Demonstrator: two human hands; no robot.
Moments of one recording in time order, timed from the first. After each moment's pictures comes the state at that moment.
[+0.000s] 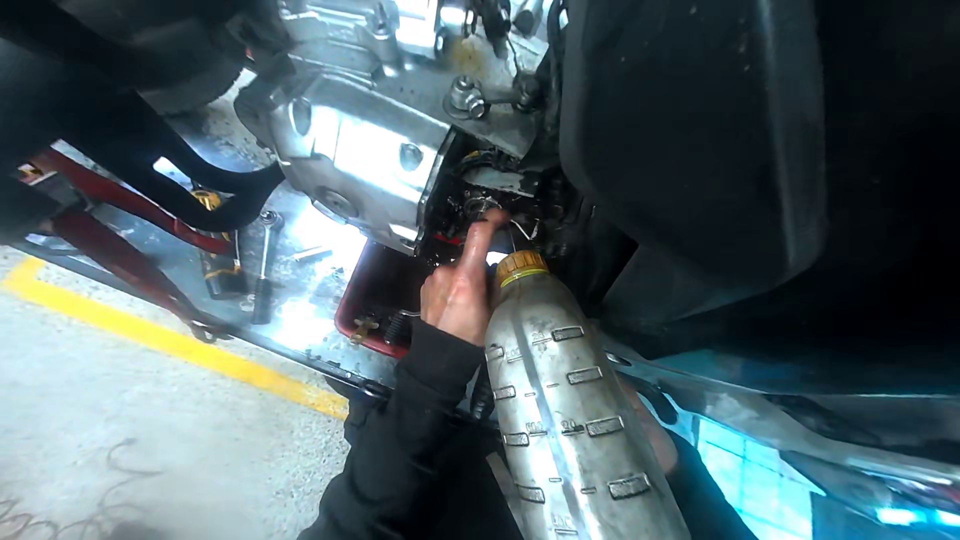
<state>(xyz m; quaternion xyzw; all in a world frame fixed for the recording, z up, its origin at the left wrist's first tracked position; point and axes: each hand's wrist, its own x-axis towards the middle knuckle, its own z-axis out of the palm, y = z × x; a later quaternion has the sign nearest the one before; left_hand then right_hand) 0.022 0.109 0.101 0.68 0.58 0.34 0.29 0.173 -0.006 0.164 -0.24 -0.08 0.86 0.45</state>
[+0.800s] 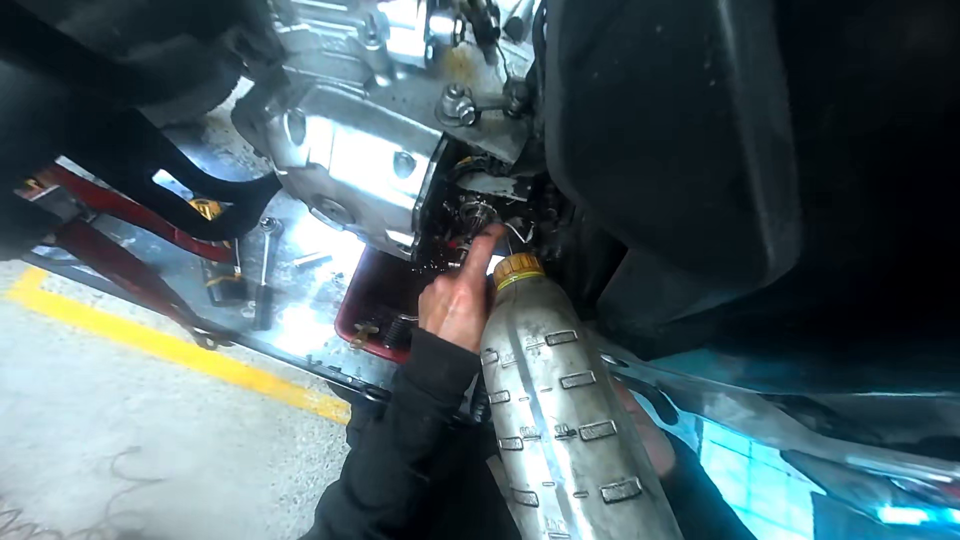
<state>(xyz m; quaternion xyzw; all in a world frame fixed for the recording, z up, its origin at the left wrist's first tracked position) 0.019 0.107 0.098 0.69 0.57 0.35 0.28 0.168 -0.002 0.170 -0.31 -0.08 0.83 0.45</state>
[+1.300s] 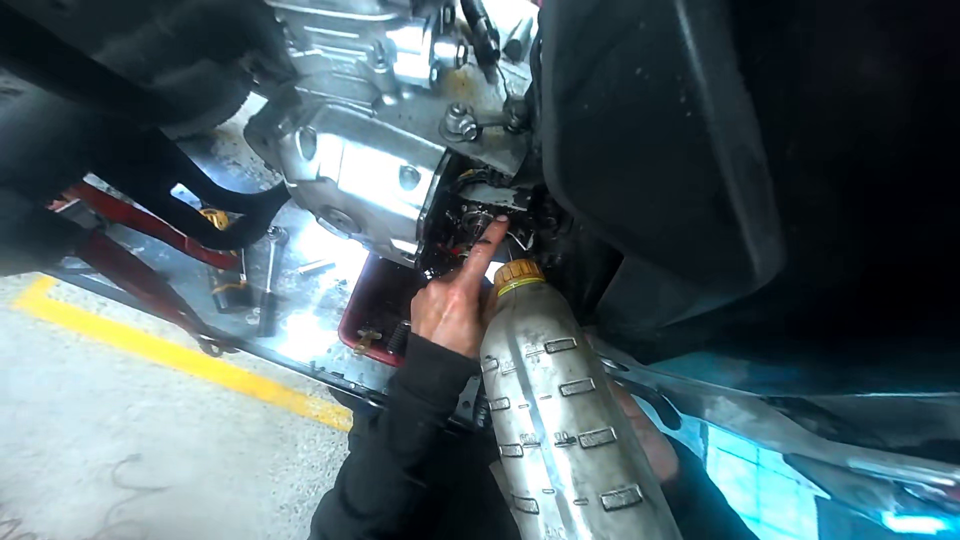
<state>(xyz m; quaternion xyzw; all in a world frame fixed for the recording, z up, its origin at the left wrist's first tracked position) 0.010 0.111 0.100 0.72 0.55 0.36 0.23 0.169 -0.005 0.166 -0.25 -0.09 0.85 0.45</state>
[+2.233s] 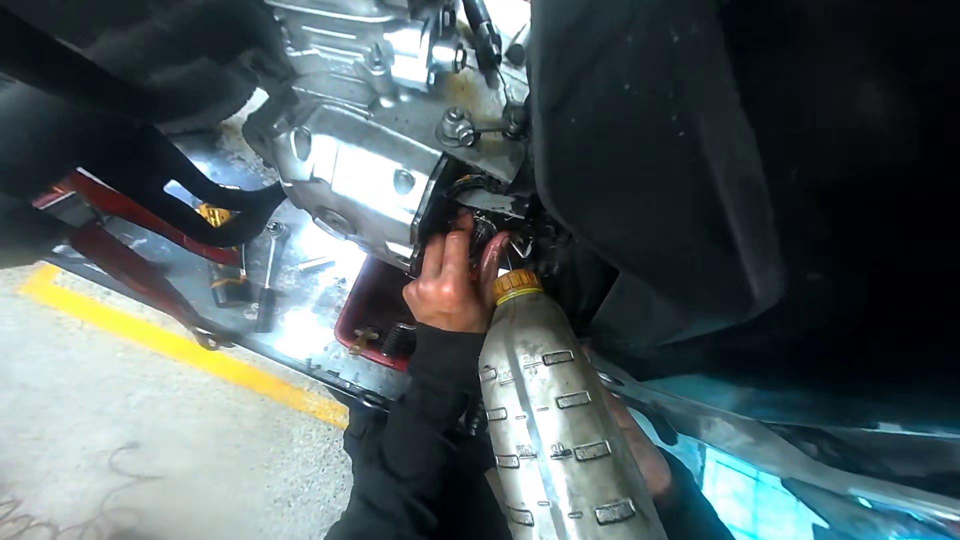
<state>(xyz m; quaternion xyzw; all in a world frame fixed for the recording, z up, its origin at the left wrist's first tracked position) 0.048 0.137 0.075 0.58 0.60 0.55 -0.03 0.169 0.006 0.177 -0.35 -0.07 0.83 0.44</state>
